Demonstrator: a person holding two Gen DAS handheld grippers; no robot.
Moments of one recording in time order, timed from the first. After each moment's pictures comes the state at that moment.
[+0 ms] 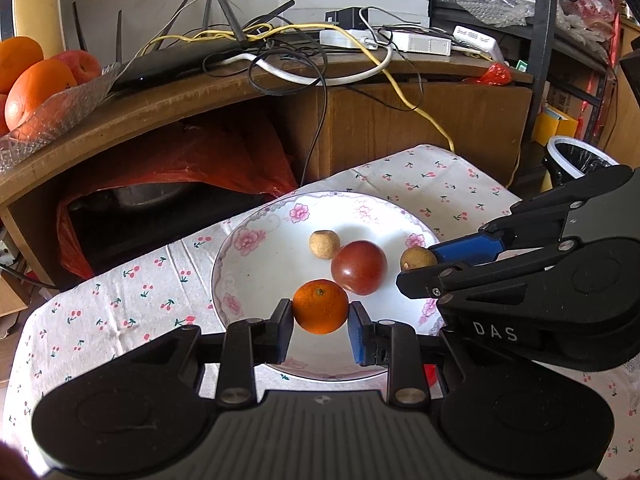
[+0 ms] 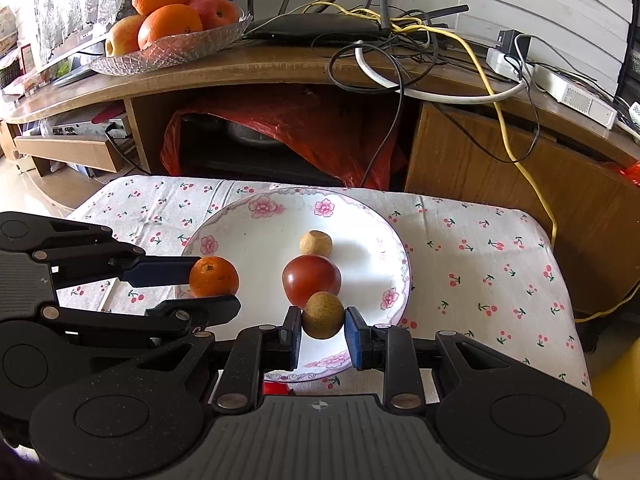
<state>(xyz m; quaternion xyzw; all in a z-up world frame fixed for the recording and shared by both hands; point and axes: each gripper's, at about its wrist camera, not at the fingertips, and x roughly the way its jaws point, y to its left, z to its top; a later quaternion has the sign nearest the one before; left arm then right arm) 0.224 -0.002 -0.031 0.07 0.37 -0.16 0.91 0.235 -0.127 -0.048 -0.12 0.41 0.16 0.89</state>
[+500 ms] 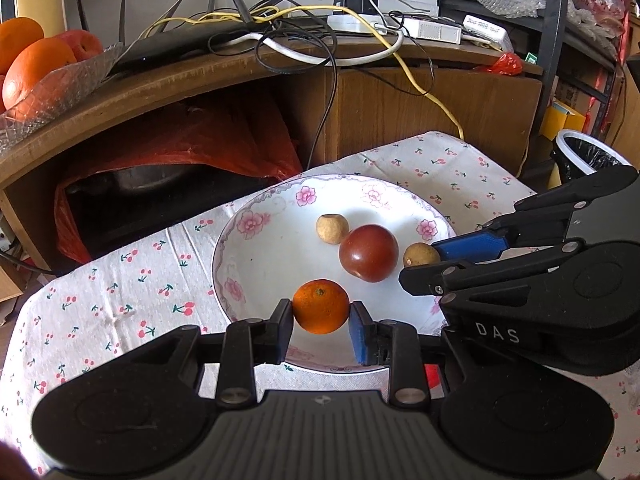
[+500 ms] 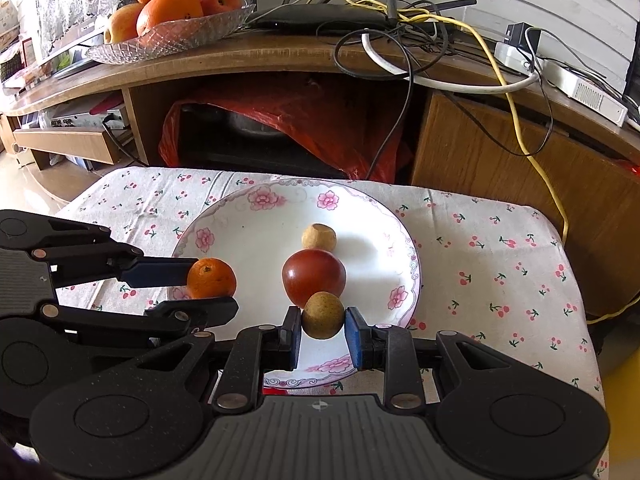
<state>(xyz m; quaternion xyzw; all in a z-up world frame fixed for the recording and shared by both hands) 0.231 0.000 -0.043 0.06 0.38 -0.15 0.91 0.241 -0.122 -0.059 -0.12 0.41 0.16 0.89</state>
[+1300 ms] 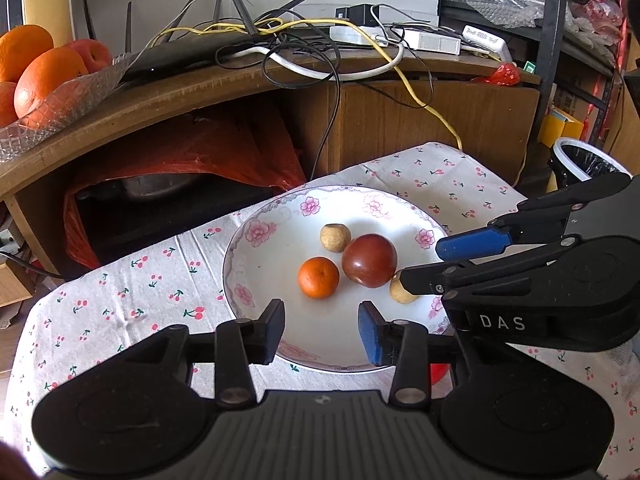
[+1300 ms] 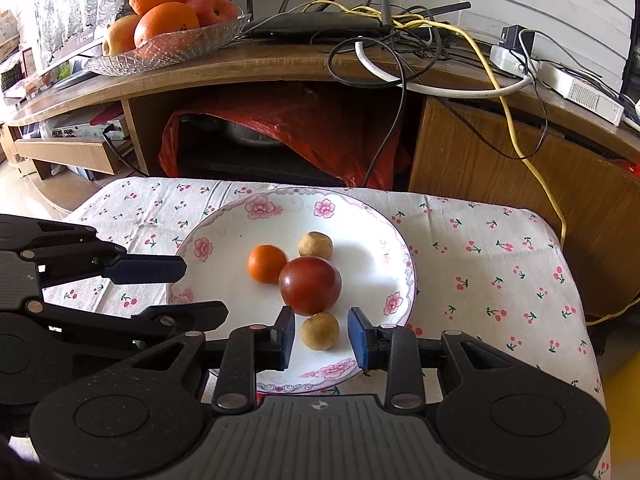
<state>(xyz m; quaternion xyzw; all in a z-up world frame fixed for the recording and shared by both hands) 0.222 0.005 -0.032 0.06 0.37 -0.15 0.91 0.240 -0.128 -0.057 -0.11 0.40 0.16 0.89</state>
